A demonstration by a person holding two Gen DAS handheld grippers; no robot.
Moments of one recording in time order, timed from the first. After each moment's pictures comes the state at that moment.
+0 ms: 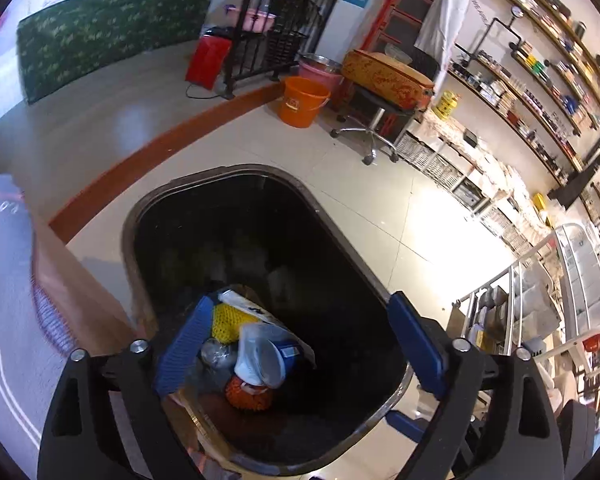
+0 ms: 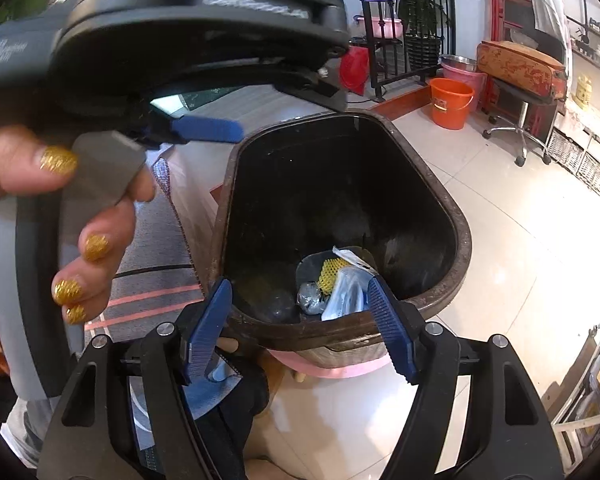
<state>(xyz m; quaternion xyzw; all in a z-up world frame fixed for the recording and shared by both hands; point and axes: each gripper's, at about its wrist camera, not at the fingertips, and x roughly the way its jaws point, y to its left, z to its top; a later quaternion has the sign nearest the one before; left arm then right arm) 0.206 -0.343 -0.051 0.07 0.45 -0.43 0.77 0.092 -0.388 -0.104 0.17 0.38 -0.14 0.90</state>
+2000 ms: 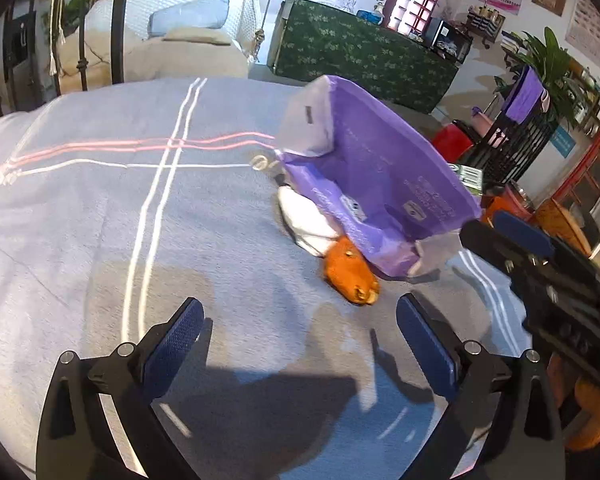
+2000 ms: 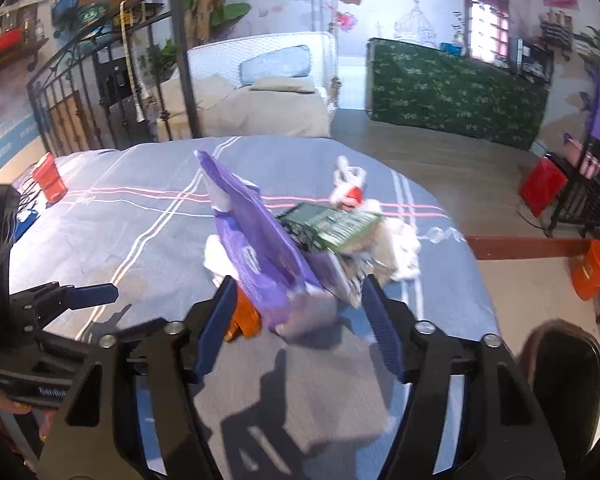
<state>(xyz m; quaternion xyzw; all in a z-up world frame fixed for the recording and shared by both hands) 0.226 0.019 -0.058 -0.09 0.43 -0.08 0.90 0.289 -0.150 -0.033 -0.03 0.35 0.15 0.93</state>
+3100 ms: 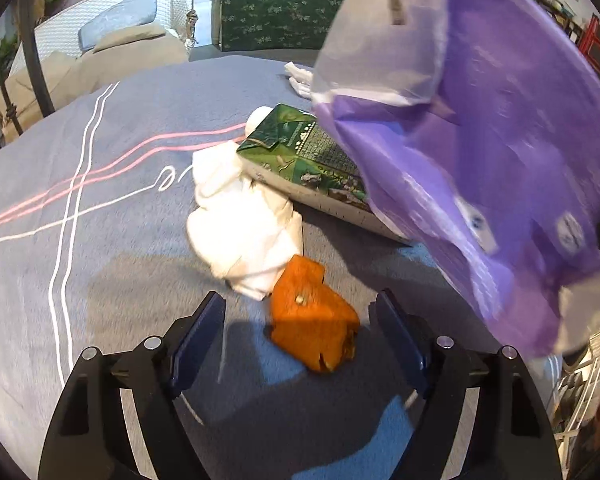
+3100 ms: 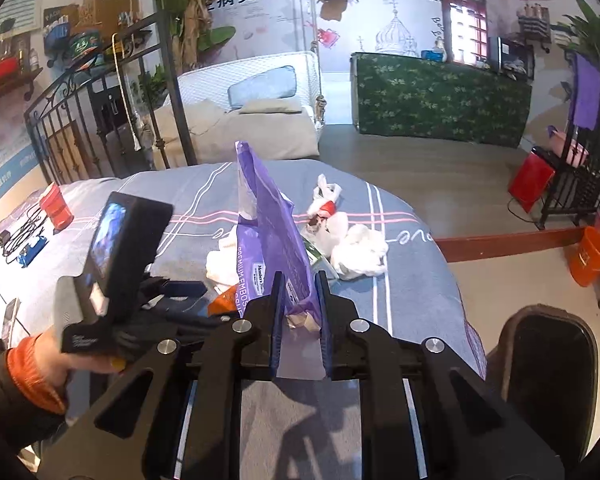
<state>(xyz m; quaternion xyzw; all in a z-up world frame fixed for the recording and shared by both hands) 0.283 -0.019 -0.081 0.00 0.48 -0.16 0.86 0.248 -0.182 -0.005 0.01 0.32 0.13 0.94</state>
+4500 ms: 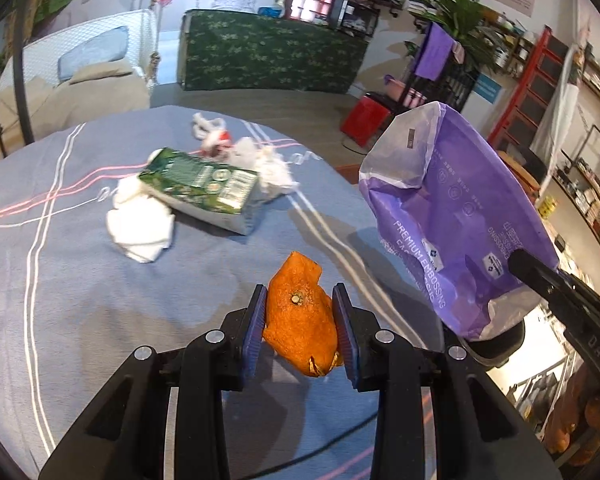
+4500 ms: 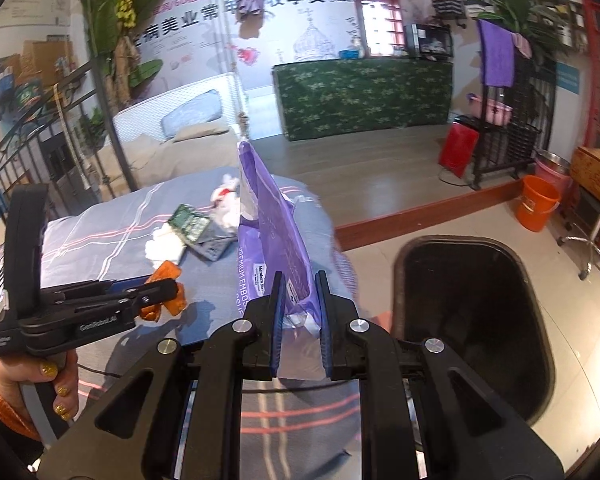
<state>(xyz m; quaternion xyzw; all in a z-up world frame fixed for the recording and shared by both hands) 0.202 -0.091 -0.033 -0.03 0.40 -0.23 0.89 0.156 -0.280 -0.007 0.07 0.30 0.01 0.95</state>
